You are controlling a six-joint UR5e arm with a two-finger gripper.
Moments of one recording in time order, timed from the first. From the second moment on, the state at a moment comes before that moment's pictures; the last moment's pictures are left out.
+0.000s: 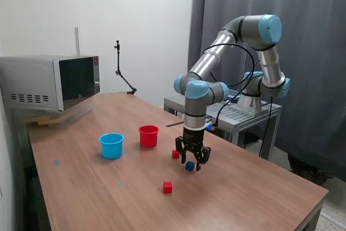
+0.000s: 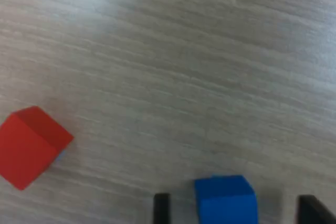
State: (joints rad) arm 0.06 -0.76 1.44 -2.22 -1.58 -3.27
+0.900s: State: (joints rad) arm 0.06 -0.76 1.42 -2.22 -1.59 -3.27
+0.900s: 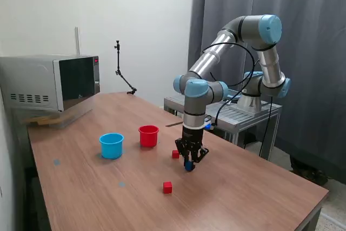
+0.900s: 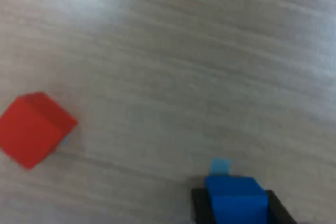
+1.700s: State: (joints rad) arm 0.04 -0.78 1.36 -2.22 -1.62 -3.27
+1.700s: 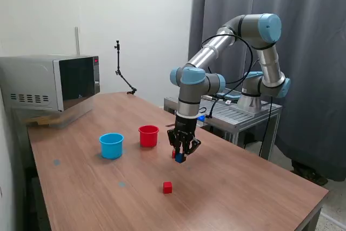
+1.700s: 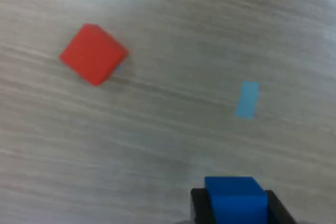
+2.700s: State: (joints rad) arm -0.06 -0.79 1.22 -2.22 -1.64 -3.21
